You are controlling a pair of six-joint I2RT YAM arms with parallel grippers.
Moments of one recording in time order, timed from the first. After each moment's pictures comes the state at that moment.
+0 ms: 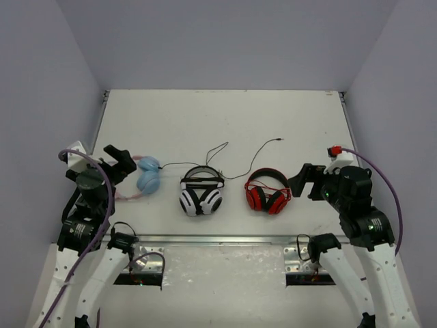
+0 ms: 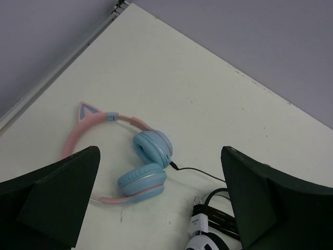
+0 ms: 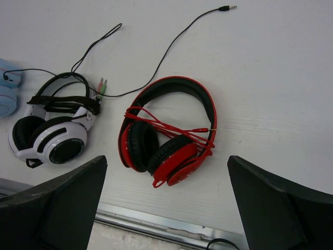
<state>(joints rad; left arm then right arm) -0.20 0.44 0.79 -0.60 -0.53 -0.51 0.19 0.49 0.77 -0.79 -0.08 0.28</state>
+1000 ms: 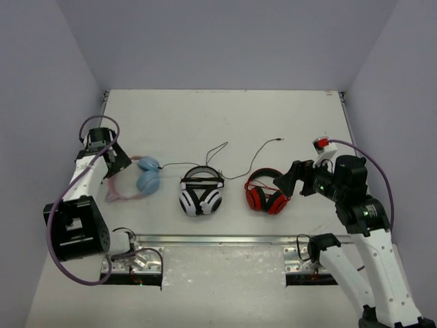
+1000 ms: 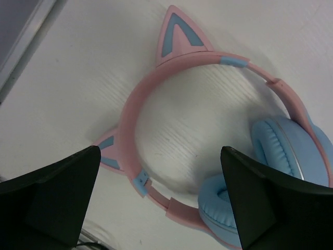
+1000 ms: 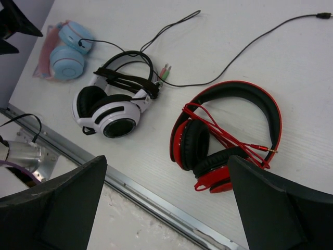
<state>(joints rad) 0.26 1.31 0.88 -0.63 -0.30 -0.44 0.19 0.61 0.80 -0.71 -0.38 0.23</state>
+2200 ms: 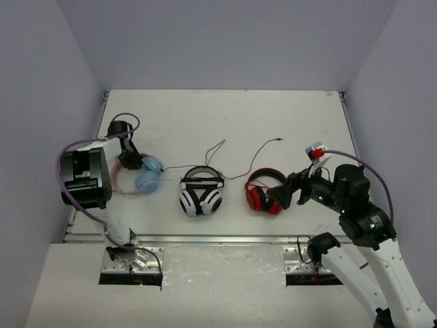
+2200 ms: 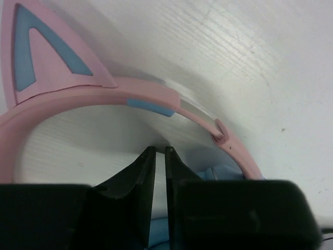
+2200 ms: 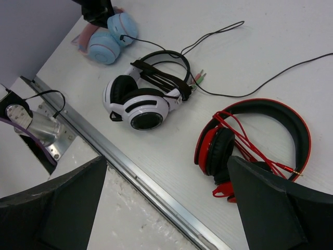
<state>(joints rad) 0.19 1.79 1.04 -0.43 -0.01 -0.41 0.38 0.52 0.79 -0.66 -0.38 0.22</state>
